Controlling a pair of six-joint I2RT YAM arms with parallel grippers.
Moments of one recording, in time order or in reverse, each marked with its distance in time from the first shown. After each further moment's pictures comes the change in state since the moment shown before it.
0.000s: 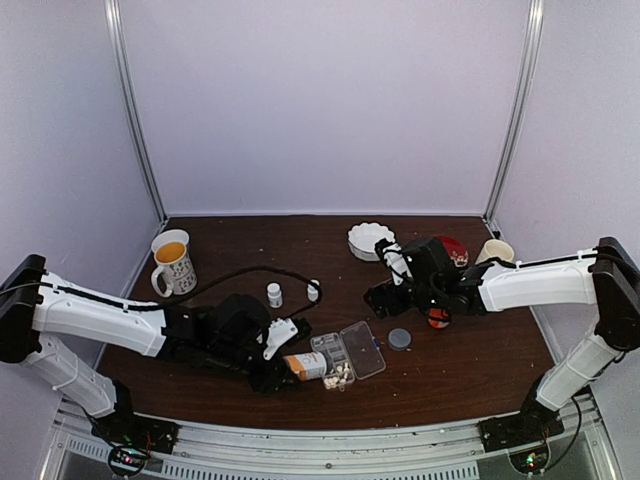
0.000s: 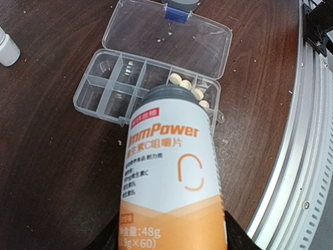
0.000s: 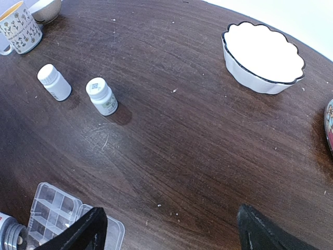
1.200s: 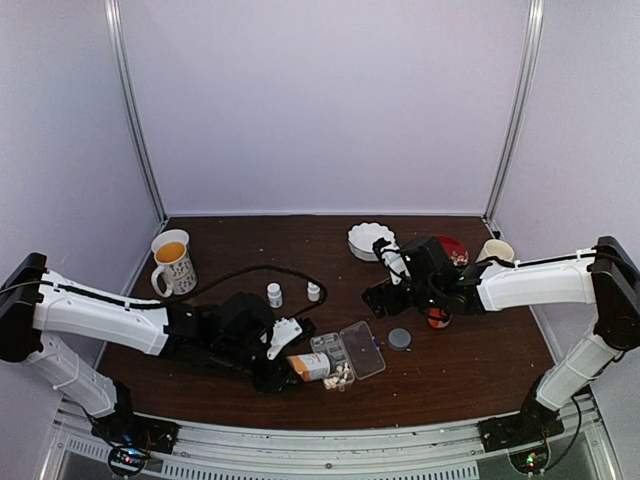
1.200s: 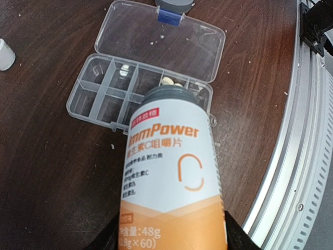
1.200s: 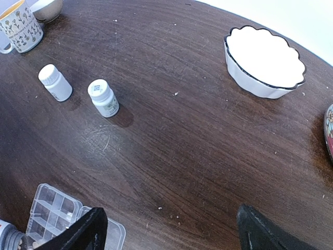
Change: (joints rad) left arm -0.016 0.012 0.039 -0.034 -0.001 -0.011; right arm 0.006 0.008 0.012 0.000 0.008 -0.012
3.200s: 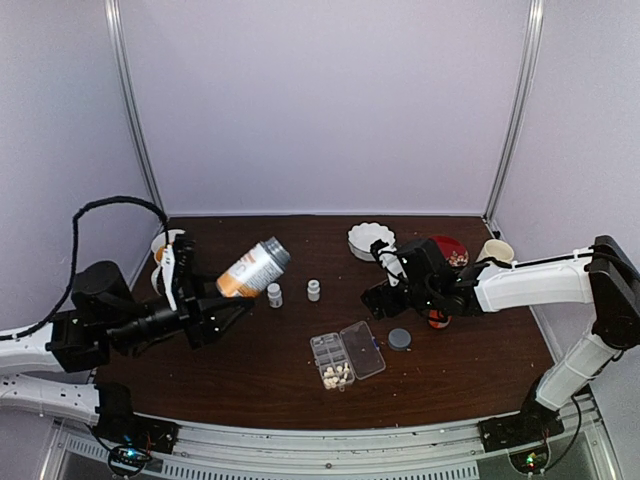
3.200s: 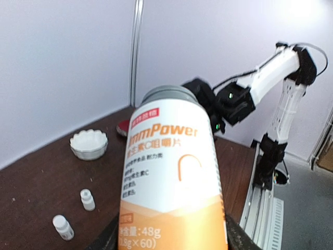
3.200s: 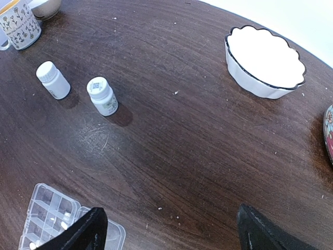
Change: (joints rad) left arm -0.002 -0.716 -0.192 0.293 -0.161 0.057; right arm 0.015 0.013 0.006 0.000 0.025 -0.006
